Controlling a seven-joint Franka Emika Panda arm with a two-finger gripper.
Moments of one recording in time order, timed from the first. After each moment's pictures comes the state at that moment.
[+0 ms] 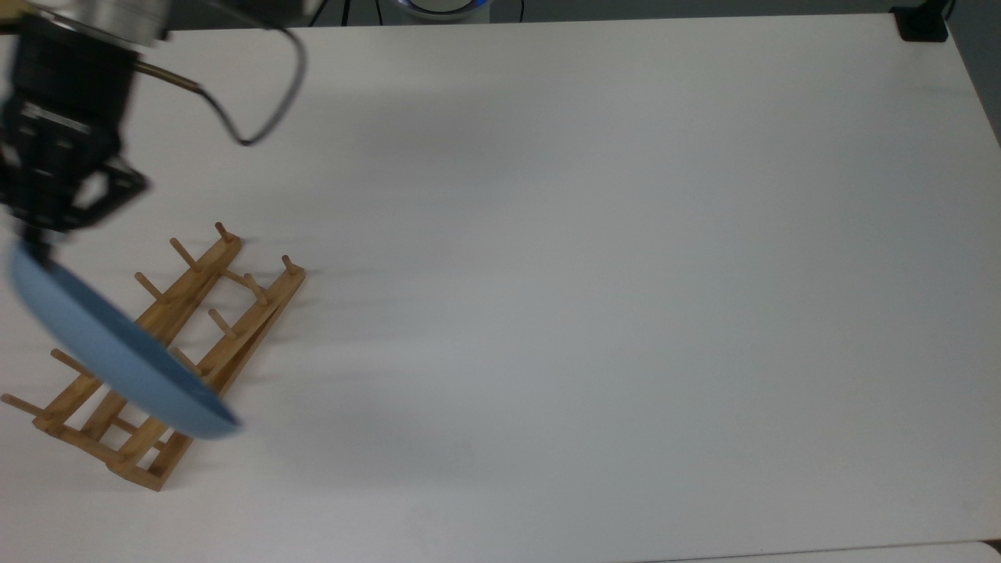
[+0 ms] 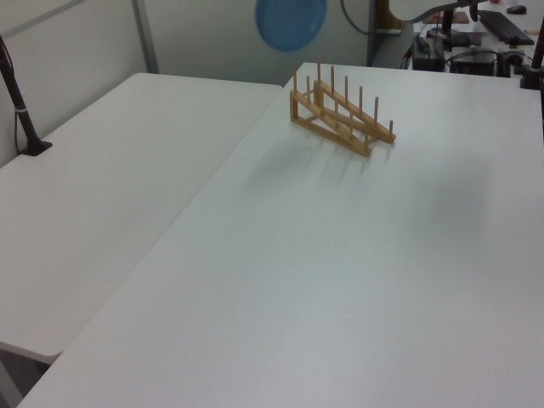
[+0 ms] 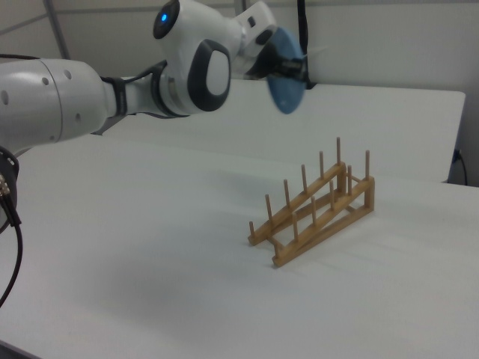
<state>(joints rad) -0.24 0.38 -0.01 -1.45 -0.32 2.81 0.17</state>
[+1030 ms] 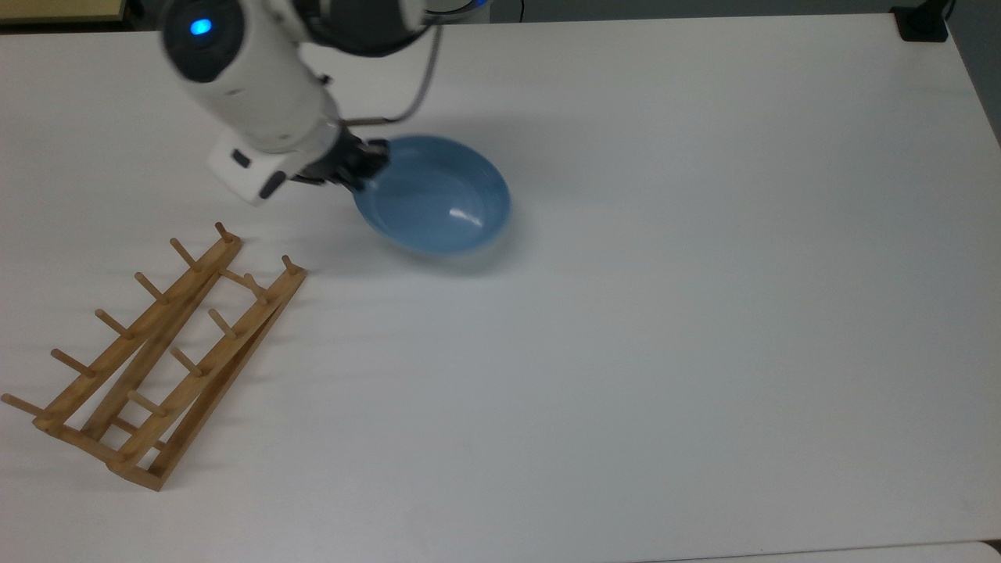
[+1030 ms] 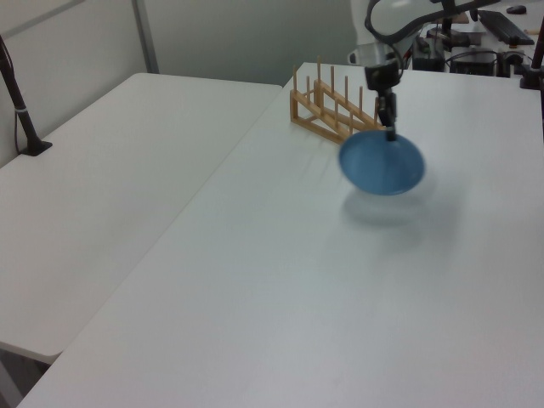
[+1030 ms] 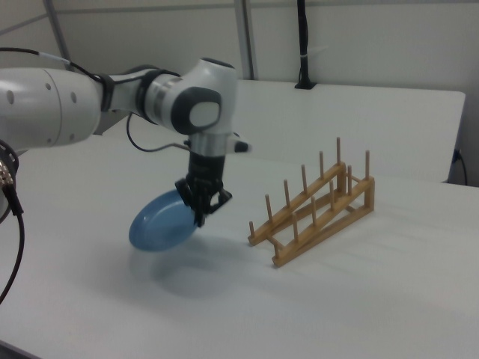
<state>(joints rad) -0.12 0.39 -0.05 -1.57 0.10 1.65 -0.33</state>
